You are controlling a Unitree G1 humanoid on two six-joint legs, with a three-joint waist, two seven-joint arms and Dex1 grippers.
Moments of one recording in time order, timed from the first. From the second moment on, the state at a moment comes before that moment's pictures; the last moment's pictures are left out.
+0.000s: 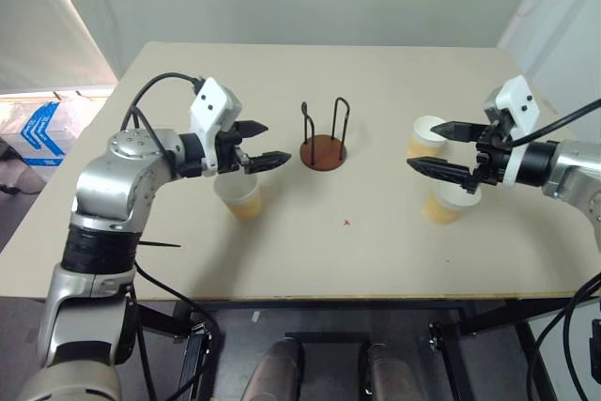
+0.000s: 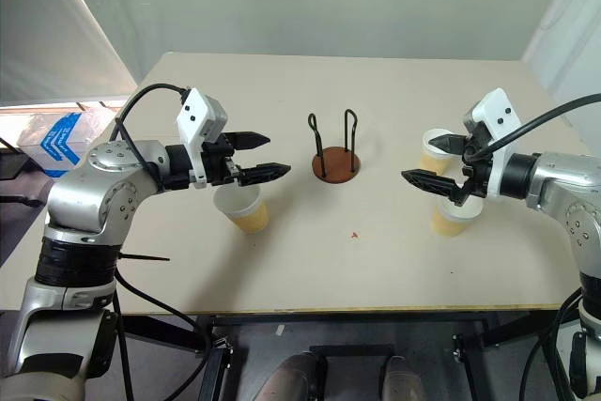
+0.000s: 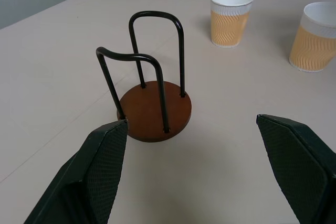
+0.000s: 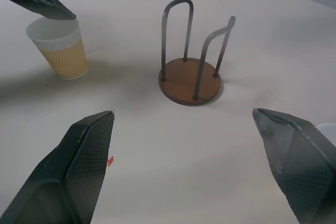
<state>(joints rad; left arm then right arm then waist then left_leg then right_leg) -0.73 0.72 -0.01 -0.02 -0.43 0.74 -0.91 -0.58 -0.88 -0.15 -0.33 0.63 0.95 0.83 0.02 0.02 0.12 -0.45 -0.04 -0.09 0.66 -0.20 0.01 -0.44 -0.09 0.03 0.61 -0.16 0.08</state>
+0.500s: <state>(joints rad) -0.72 0.72 -0.01 -0.04 -0.43 0.75 -0.89 -0.57 -0.88 -0.15 -0.33 0.64 0.95 0.83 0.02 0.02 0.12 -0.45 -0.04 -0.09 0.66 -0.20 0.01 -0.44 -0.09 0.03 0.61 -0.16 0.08</state>
